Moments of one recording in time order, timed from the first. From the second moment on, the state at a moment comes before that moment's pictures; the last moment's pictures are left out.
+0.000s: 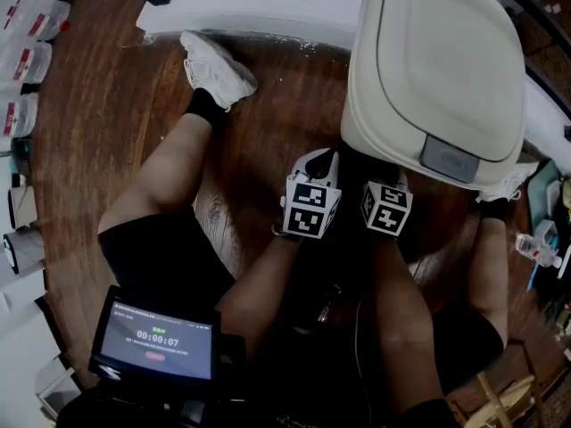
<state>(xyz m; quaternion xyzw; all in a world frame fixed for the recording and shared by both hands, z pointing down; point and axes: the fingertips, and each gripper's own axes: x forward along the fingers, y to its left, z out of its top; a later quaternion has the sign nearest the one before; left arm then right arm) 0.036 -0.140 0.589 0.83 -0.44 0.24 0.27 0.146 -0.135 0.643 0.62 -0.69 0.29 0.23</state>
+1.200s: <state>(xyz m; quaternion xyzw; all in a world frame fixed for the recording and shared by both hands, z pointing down) 0.037 -0.133 0.594 0.82 -0.44 0.24 0.28 0.147 -0.133 0.652 0.61 -0.67 0.31 0.28</state>
